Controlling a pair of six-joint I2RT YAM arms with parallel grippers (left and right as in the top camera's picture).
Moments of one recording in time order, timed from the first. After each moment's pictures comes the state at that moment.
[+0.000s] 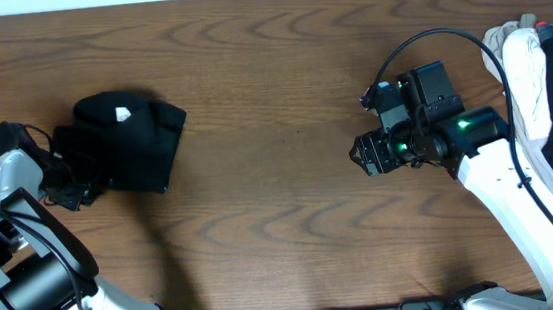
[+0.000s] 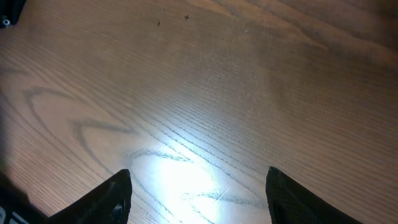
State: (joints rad) left arm 0.58 1.91 1.21 -0.78 0.32 -0.50; right arm 0.30 1.39 1.10 -0.87 -0.30 0.01
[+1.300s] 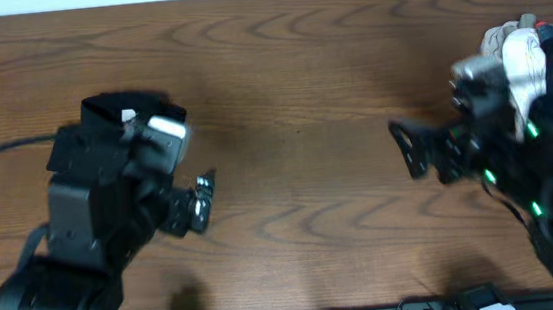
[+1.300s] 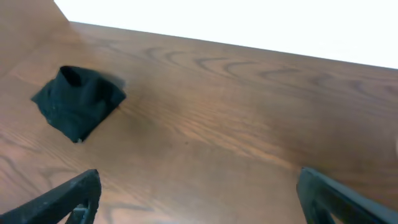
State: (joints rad) left arm -0.30 0.92 1.37 -1.18 0.07 0.10; right arm 0.22 0.90 1.28 -0.91 -0.24 0.06
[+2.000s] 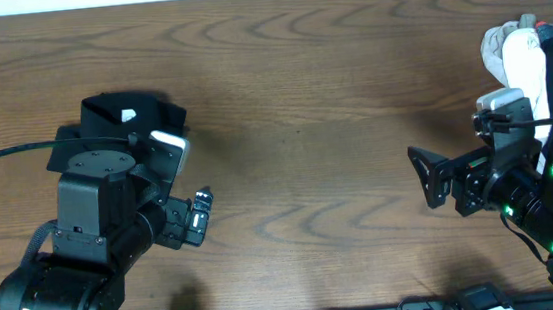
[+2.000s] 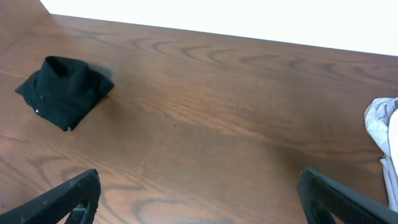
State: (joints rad) left arm -0.30 0.93 1.37 -1.29 0.02 0.11; right arm 0.22 0.81 1.28 -1.03 -0.18 0.06
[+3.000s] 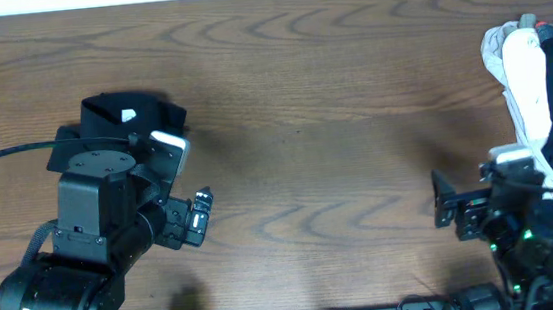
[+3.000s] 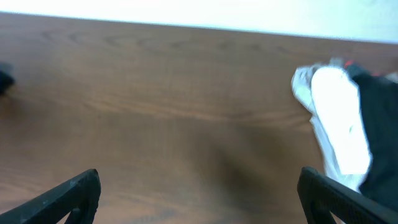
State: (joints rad) left arm -0.30 0.93 1.37 -1.29 0.02 0.11; right arm 0.17 0.39 0.72 -0.80 0.06 0.03
